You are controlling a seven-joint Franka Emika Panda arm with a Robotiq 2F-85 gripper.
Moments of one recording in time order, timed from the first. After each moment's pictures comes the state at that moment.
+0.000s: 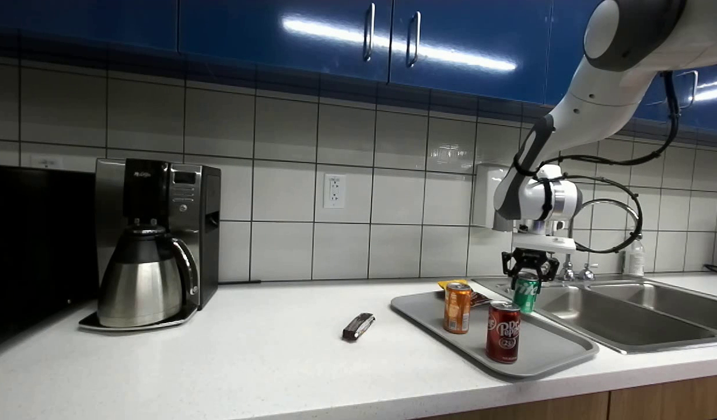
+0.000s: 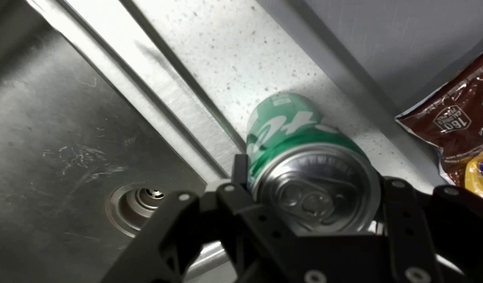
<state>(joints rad) -0.20 0.53 -0.17 -1.90 0.11 2.60 0.12</state>
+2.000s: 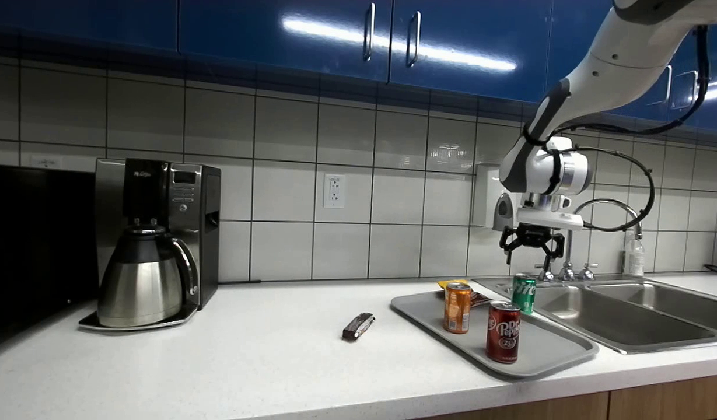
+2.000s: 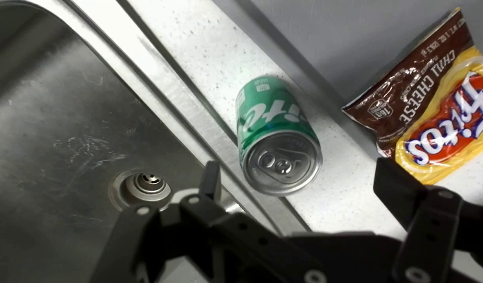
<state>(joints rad) -0.19 0.34 -0.17 -2.02 0.13 2.57 0.09</state>
